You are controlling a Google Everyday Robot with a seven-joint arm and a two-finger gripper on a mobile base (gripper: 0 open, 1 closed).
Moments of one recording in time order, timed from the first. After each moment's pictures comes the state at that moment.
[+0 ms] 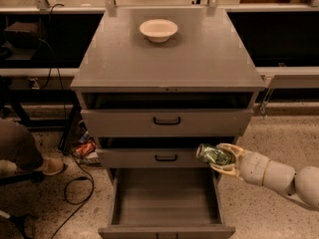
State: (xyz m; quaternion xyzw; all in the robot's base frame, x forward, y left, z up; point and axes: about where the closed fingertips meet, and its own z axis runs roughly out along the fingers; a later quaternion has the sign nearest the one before) arm 0.524 -0.214 0.615 -0.50 0.63 0.12 0.58
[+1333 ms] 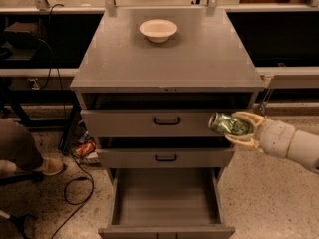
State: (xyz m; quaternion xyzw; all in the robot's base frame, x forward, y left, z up) arm 0.543 -0.241 0.743 -0.51 0.60 0.08 0.61
